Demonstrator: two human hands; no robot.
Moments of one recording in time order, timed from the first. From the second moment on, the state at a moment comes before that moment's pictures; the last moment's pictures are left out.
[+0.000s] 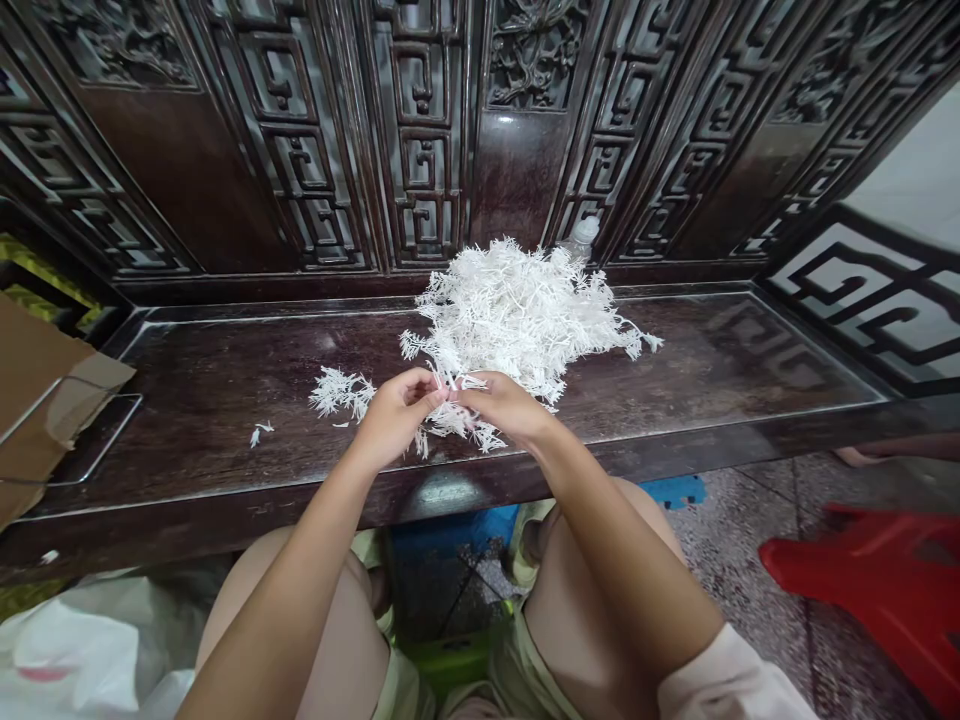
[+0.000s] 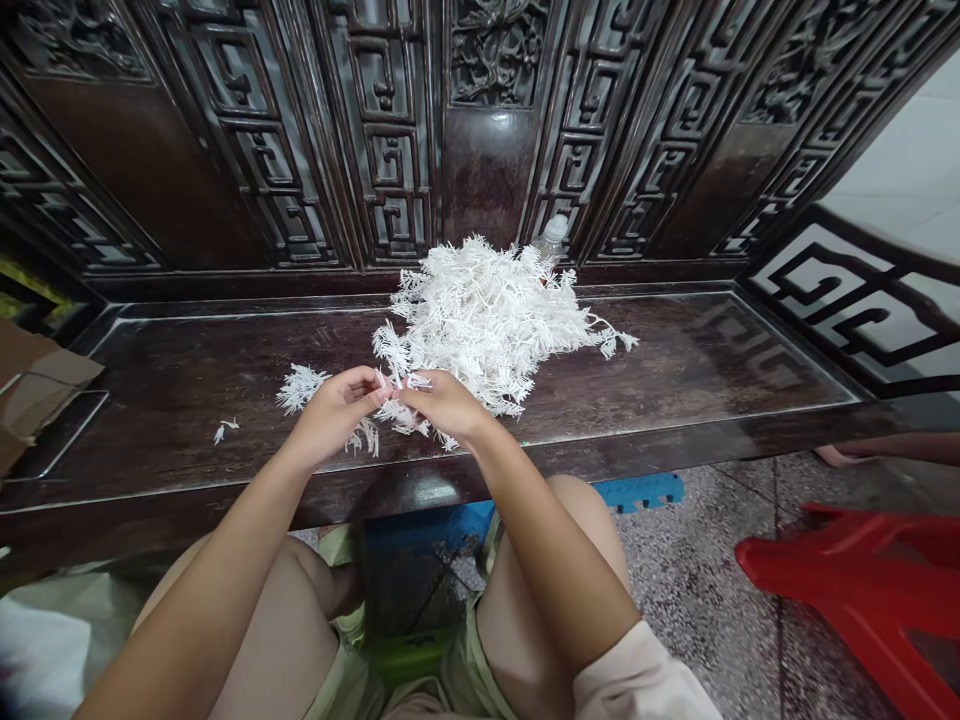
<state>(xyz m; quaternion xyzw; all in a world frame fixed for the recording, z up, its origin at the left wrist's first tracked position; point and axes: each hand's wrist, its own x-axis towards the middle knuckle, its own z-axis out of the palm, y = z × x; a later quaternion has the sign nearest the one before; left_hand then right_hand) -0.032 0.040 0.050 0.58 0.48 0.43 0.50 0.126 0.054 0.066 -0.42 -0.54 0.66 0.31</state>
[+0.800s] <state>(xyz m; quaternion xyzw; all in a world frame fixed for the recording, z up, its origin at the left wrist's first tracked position) -0.041 0.042 0.060 0.40 0.50 0.53 0.55 0.118 0.054 0.051 -0.46 -0.59 0.56 0.35</state>
